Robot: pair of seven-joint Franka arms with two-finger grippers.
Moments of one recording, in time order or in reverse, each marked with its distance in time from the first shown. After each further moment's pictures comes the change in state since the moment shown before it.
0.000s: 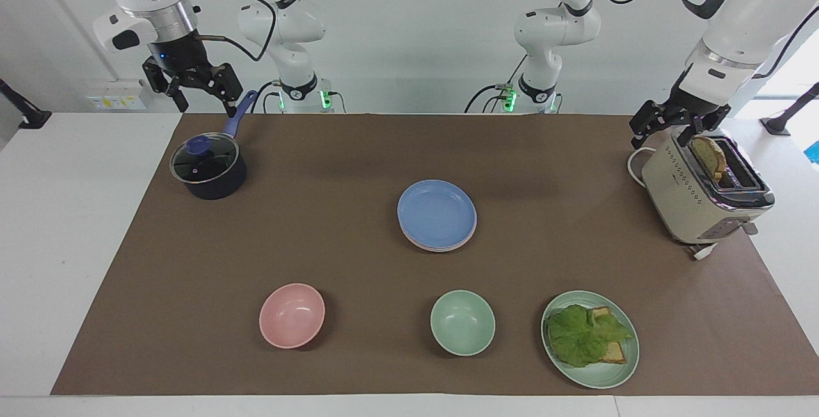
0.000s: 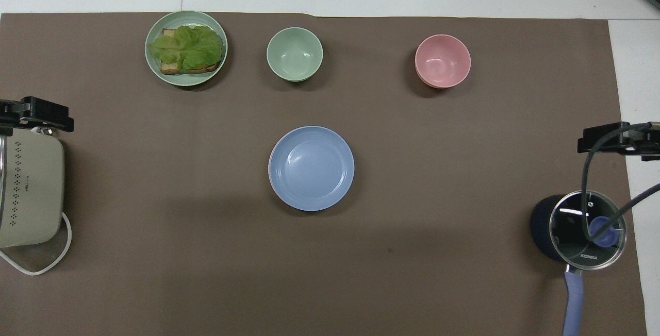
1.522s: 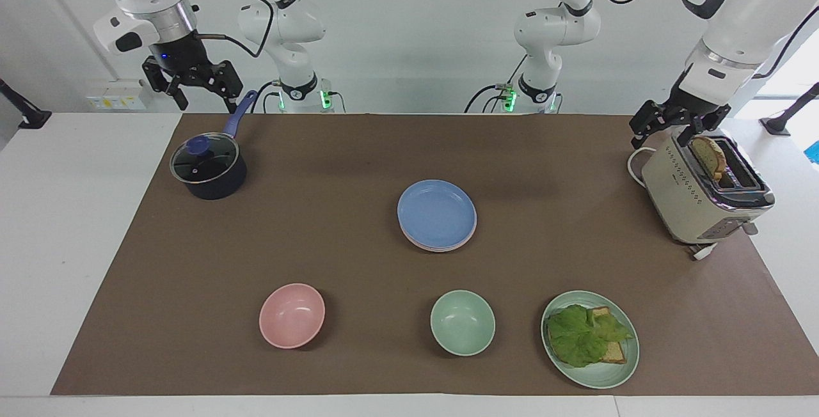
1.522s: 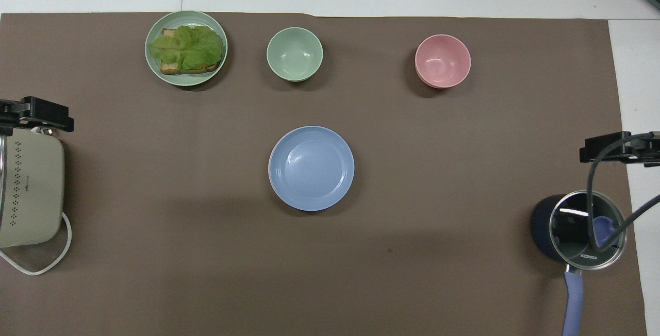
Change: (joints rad) left arm 0.000 0.000 0.000 0.000 0.000 0.000 0.000; right arm -0.001 -0.005 -0.006 0.001 -0.001 -0.035 -0.050
